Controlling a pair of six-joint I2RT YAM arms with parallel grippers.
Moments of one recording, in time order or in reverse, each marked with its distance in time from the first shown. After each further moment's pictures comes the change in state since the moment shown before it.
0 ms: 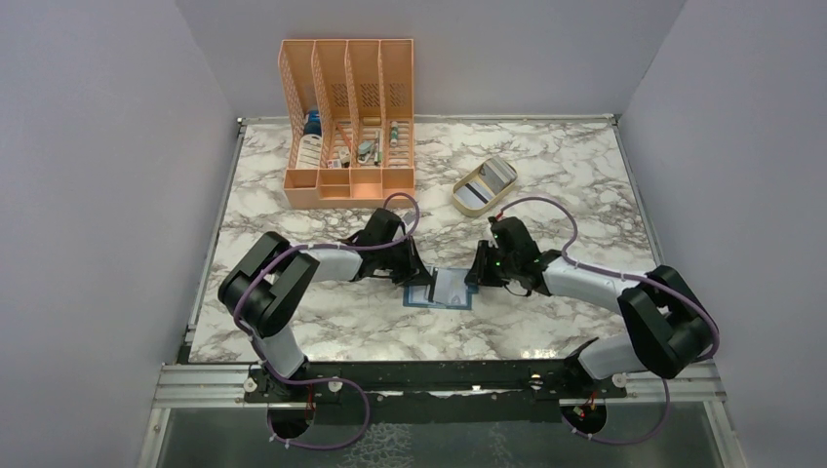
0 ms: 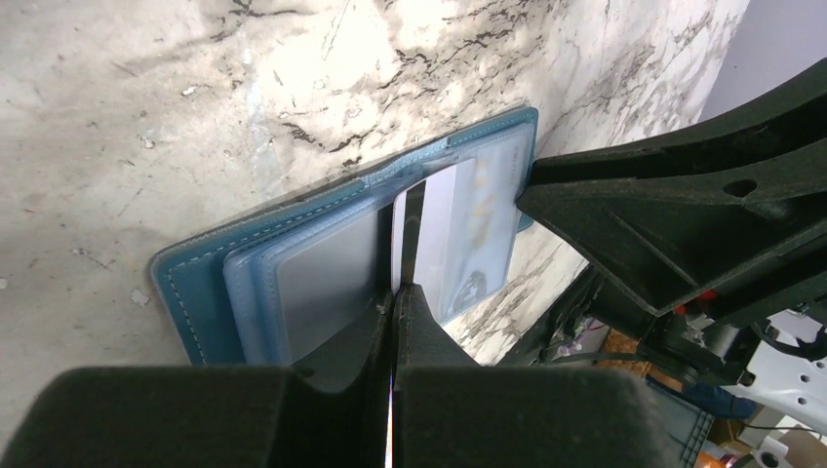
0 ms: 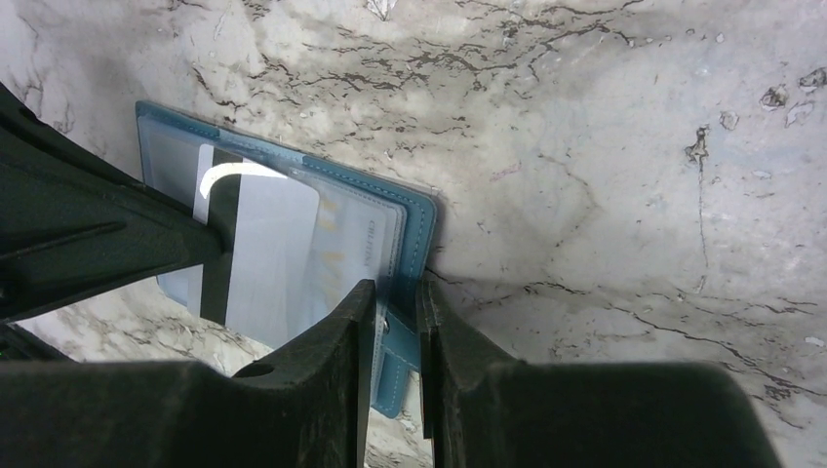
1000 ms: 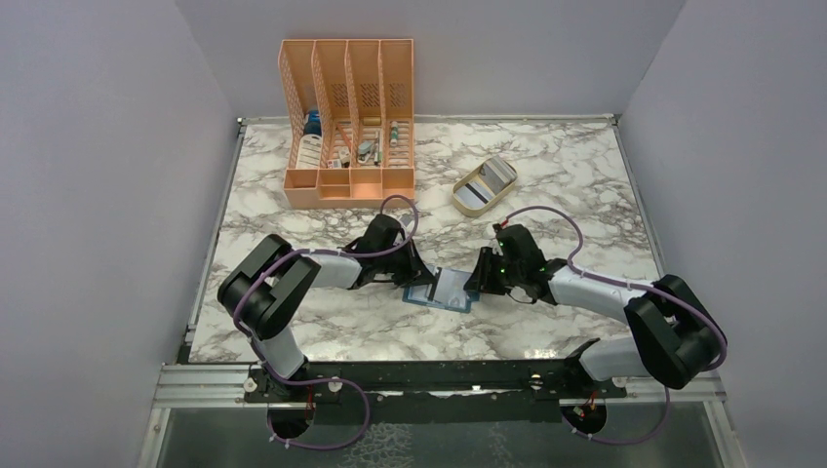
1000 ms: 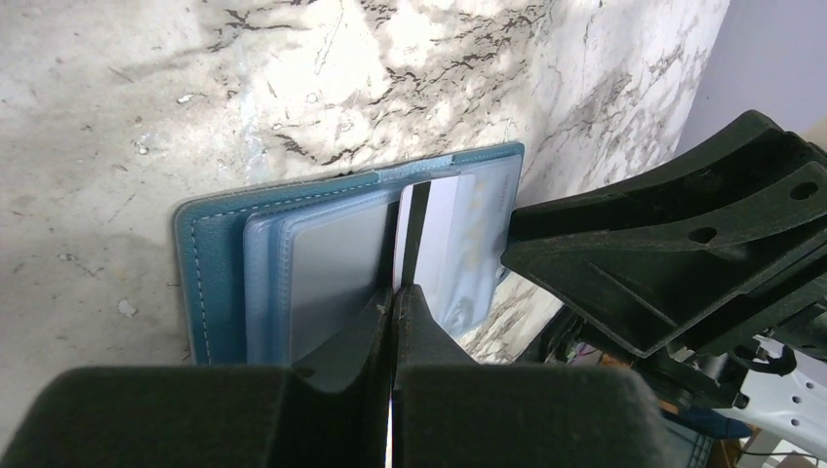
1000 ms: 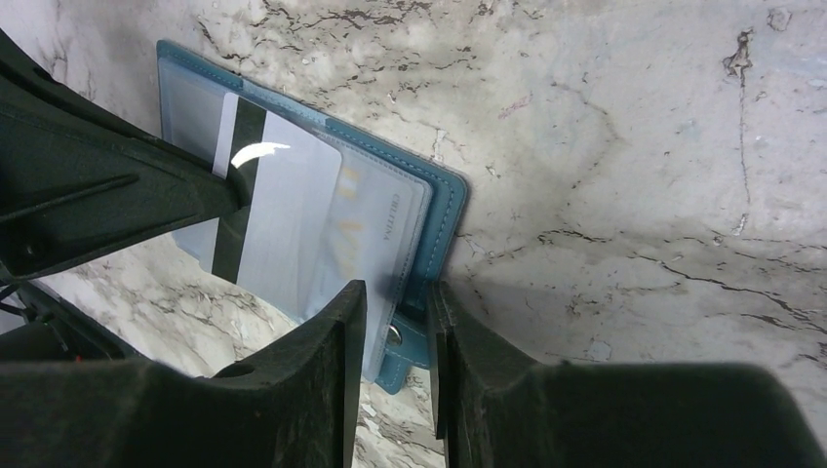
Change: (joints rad) left arm -0.024 -0.011 -0.064 0.142 -0.061 -0.067; right arm 0.002 -0.058 -0.080 0.037 -0.057 0.071
